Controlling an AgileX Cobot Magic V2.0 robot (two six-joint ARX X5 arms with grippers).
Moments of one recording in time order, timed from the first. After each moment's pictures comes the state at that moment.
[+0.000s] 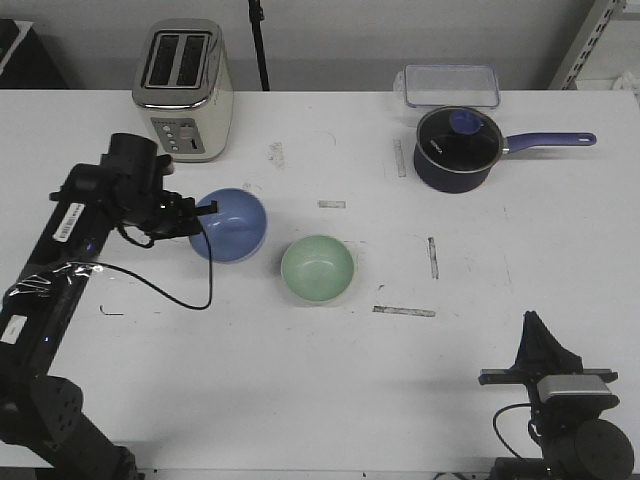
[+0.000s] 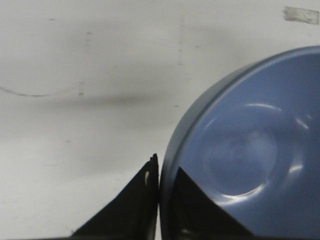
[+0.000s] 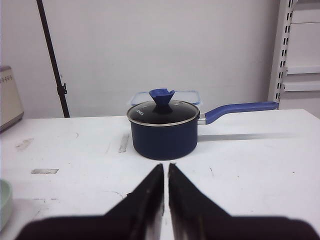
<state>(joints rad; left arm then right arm) -0.16 1.73 1.74 -1.04 0.26 -0.20 -0.03 0.05 0.41 -0.35 -0.08 0.07</state>
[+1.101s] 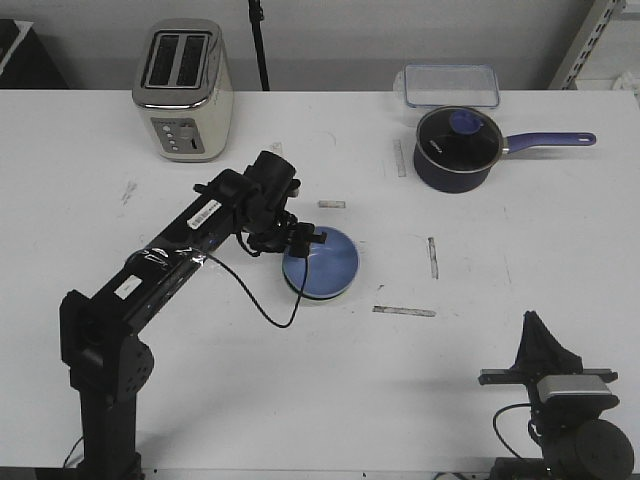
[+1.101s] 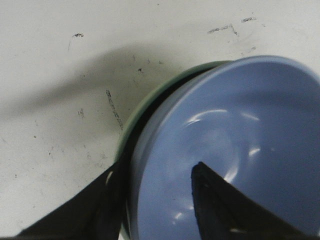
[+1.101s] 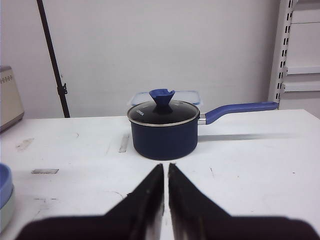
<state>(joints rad) -0.51 2.00 1.89 -0.97 0.26 -0.25 -0.03 0.05 0.41 -0.35 -0.08 0.07</state>
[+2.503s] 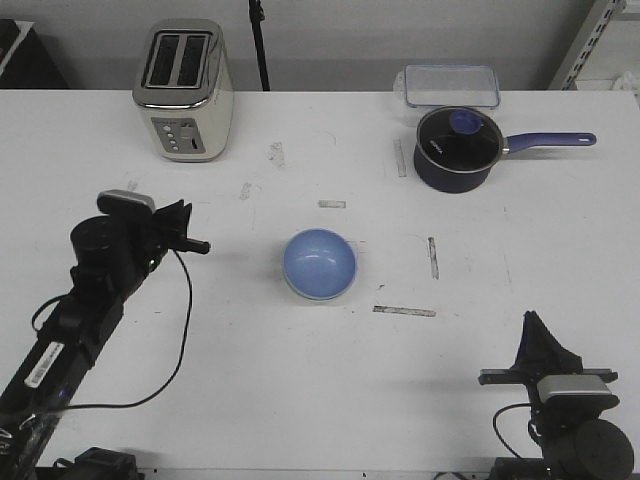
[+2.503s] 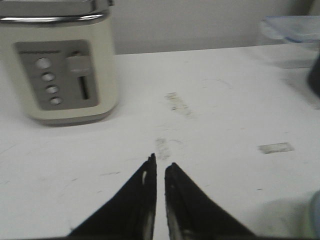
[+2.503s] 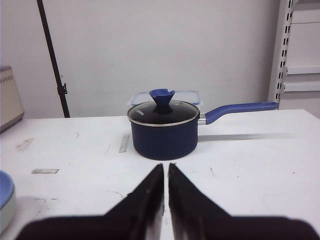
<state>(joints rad) -0.15 1.11 0.91 0.02 0.08 -0.04 -0.03 0.05 0.41 -0.35 -0.08 0.07</state>
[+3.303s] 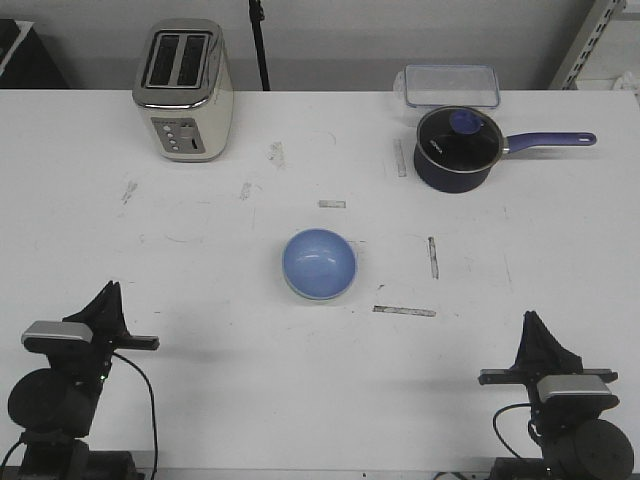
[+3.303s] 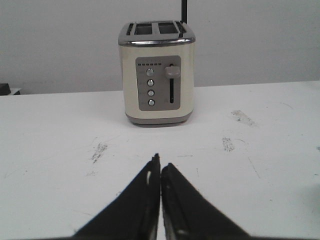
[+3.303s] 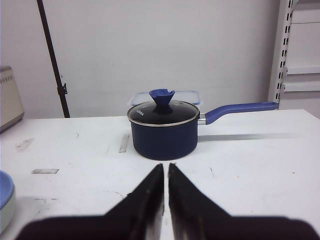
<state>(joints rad) 0.01 0.29 0.44 -0.06 0.02 0.04 -0.03 0.05 0.41 -0.35 -0.08 0.07</state>
